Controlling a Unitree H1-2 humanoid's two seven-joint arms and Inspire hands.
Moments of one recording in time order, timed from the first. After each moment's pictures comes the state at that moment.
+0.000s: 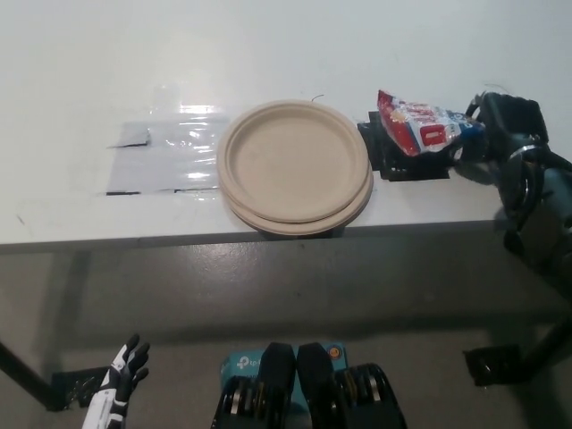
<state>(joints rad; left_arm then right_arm) 0.25 0.12 0.00 -0.10 0.07 -0.19 -0.04 -1.10 -0.27 0.43 1.37 -0.69 -0.05 -0.25</state>
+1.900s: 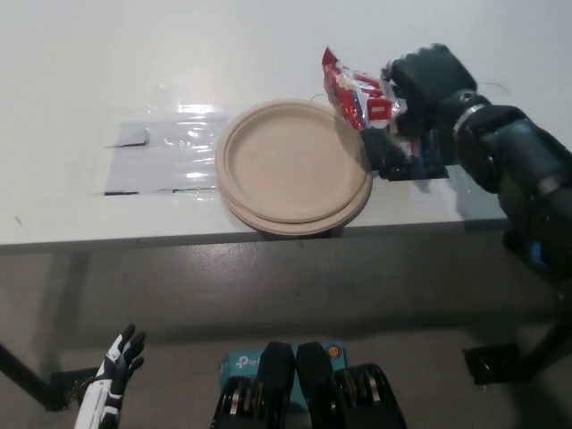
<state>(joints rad) 0.22 0.13 0.00 -0.09 0.06 -0.21 -0.04 -1.22 -0.24 0.76 1.33 -0.80 -0.29 -0.33</state>
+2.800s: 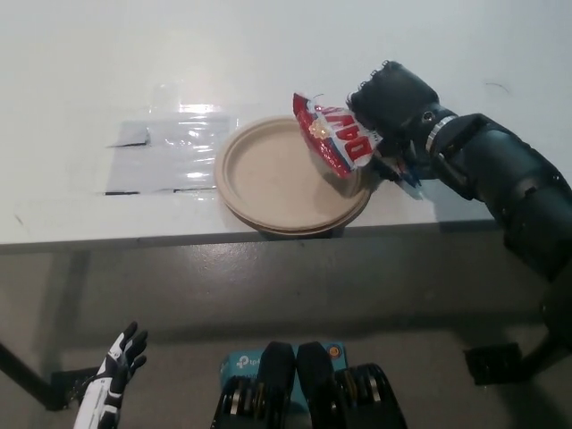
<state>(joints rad) 0.22 0.14 0.00 -0.11 0.05 -0.20 -0.07 -1.25 -0.22 0.99 1.34 -0.99 -0.27 -0.44</state>
